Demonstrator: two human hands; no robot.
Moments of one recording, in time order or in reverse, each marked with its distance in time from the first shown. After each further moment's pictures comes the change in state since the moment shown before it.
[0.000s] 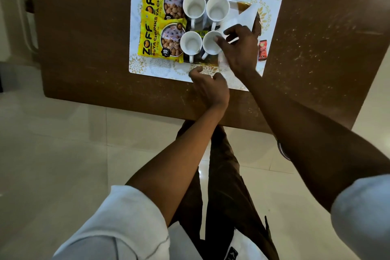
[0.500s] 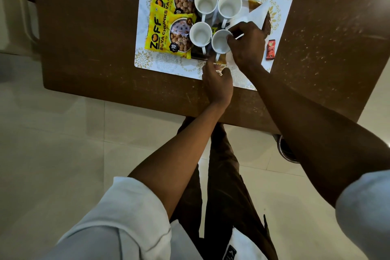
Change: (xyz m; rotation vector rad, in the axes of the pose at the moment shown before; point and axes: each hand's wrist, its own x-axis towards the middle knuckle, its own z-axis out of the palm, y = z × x) left_hand 0.017 -0.007 -0.009 -0.126 -0.159 0.065; right_hand 0.005 -0.013 0.009 -0.163 -0.018 -0.010
